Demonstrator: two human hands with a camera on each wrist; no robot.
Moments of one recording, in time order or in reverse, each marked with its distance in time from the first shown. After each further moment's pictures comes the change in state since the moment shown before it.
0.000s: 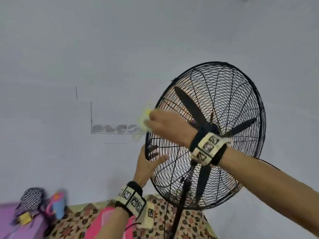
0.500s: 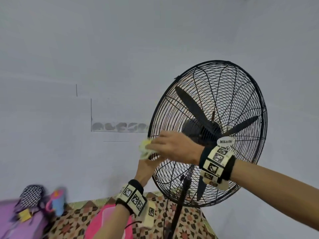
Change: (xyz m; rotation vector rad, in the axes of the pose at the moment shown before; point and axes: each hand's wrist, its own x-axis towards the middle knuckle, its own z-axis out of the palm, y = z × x) left_hand -0.002 -0.005 -0.001 -0.028 -0.003 0.027; right_hand -0.050 -0.014 0.030 0.001 0.055 -0.282
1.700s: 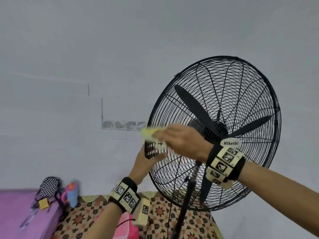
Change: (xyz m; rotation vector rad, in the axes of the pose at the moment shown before) left_hand 0.000 0.000 -0.002 0.069 -0.044 -0.036; right_hand -0.030 0.026 -0.010 0.005 0.172 -0.021
